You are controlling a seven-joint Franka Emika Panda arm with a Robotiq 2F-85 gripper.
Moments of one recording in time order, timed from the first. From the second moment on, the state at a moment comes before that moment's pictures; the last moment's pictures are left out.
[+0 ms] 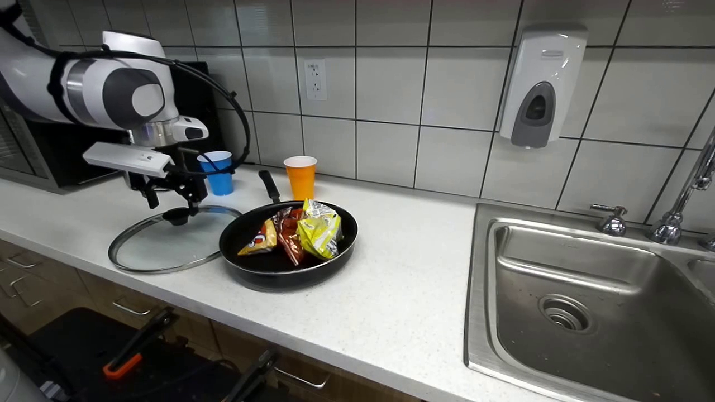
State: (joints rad) arm 0.27 0.20 0.28 -2.54 0.19 2.86 0.04
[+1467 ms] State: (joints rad) arm 0.27 0.23 0.27 -2.52 0.09 2.86 0.04
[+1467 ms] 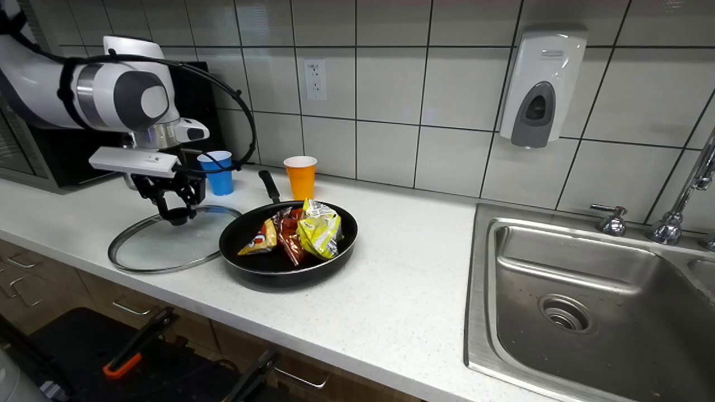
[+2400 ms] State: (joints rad) arm 0.28 0.22 0.28 -2.48 0.07 2.86 0.04
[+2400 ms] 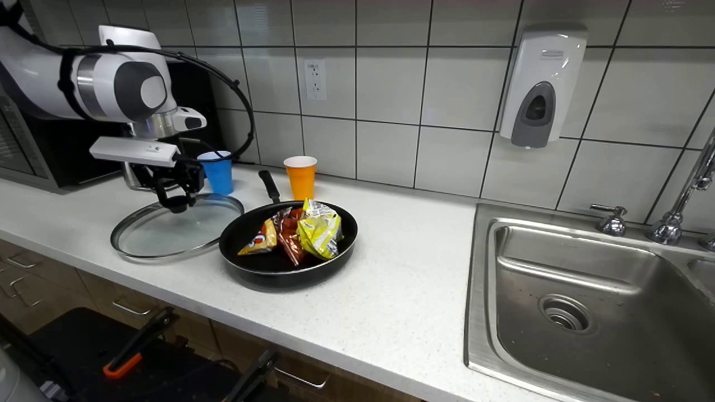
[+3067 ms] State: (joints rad) arm 0.28 0.18 0.29 -2.46 0.07 2.86 0.04
